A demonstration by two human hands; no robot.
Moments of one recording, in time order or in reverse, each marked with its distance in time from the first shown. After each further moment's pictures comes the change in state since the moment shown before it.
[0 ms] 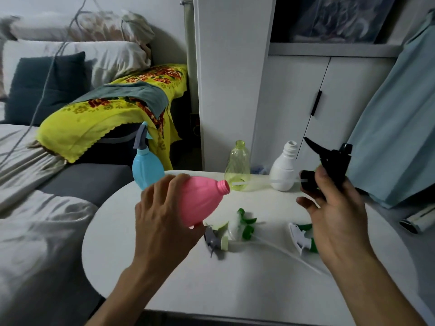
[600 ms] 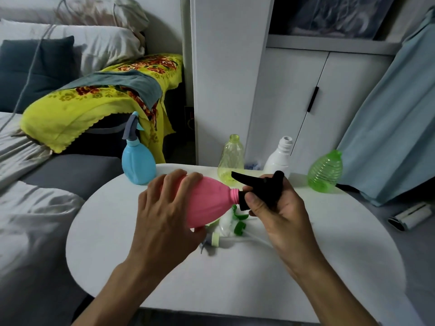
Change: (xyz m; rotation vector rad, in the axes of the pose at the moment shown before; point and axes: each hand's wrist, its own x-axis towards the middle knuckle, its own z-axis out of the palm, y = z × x) left_hand -0.001 0.011 0.007 0.078 -0.097 0.141; right_hand -0.023 0.039 0.015 -0.383 -0.484 -0.159
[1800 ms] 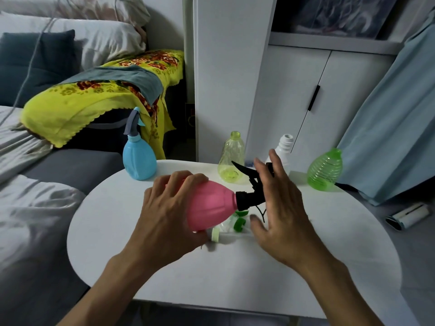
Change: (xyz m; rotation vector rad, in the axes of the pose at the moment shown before) left_hand -0.001 -0.004 -0.005 -0.110 -0.083 0.053; right_hand -0.003 -0.005 -0.015 -0.983 -0.190 -0.287
